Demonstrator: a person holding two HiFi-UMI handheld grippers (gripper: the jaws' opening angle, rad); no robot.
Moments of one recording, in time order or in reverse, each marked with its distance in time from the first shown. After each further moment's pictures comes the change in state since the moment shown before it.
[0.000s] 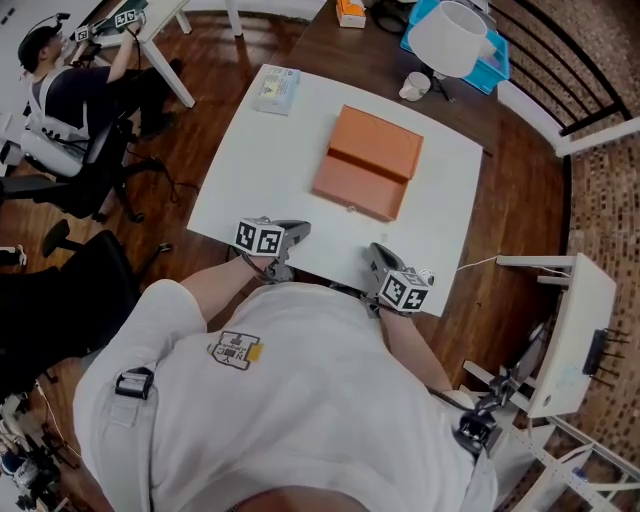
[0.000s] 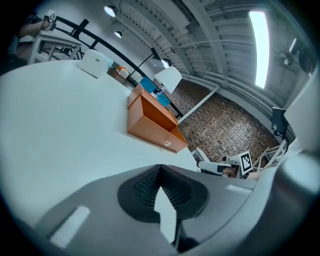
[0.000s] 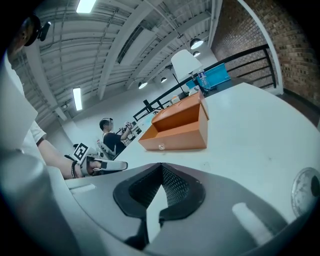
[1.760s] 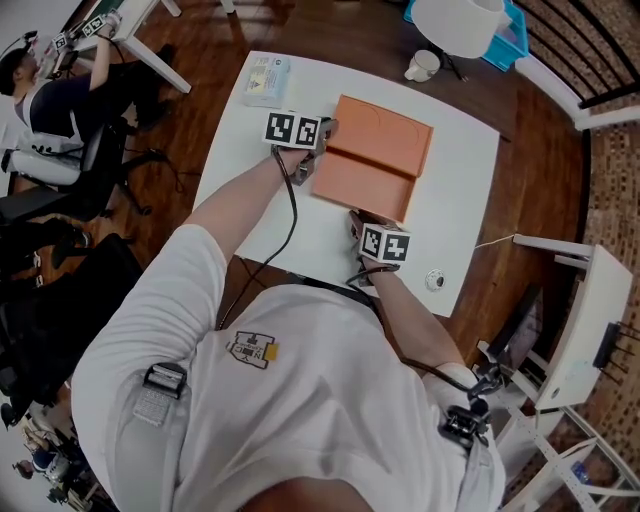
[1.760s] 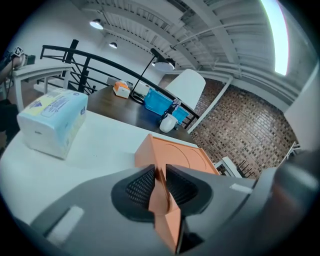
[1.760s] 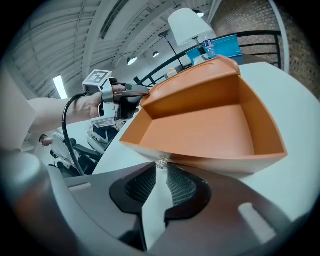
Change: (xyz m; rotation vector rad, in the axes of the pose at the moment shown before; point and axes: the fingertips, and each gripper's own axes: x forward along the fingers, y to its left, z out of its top) left arm 0.103 0.062 0.239 0.085 0.009 0.207; right arm 0.110 0.003 0.012 0.054 0.314 -0.095
